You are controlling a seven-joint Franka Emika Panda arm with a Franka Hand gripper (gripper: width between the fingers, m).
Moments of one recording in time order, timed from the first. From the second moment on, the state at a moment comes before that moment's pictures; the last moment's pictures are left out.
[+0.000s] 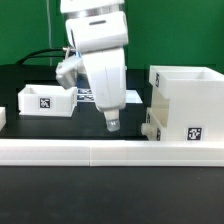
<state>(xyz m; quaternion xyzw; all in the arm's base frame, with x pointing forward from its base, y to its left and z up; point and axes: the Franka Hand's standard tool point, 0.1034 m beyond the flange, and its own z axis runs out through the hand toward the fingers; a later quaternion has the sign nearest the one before) 0.595 -0.029 0.047 -0.71 -0.70 -0.07 0.06</state>
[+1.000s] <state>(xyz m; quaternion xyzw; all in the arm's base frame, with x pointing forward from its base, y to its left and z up) 0.547 -0.042 0.061 -0.73 -0.68 -0.05 0.06</state>
